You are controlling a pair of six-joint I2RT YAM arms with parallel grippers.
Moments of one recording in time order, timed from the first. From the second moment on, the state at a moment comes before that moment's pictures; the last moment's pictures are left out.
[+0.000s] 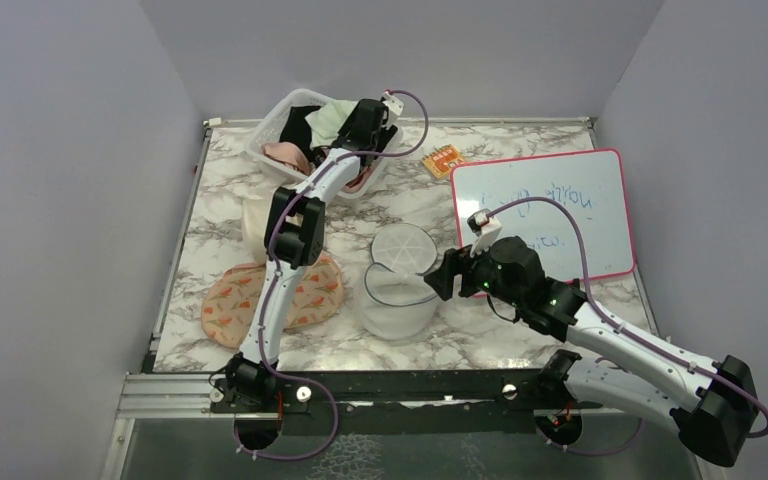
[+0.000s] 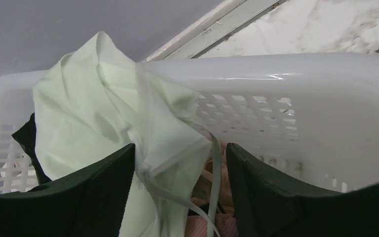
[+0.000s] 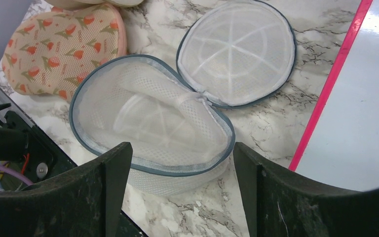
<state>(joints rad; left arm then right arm) -0.39 2.56 2.27 -0.21 -0.31 0.41 0.80 0.90 0.59 -0.13 0.03 0.42</state>
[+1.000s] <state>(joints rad) -0.37 2.13 1.85 -0.26 -0.33 0.35 0.80 0.87 0.59 -0.15 -0.02 0.45</state>
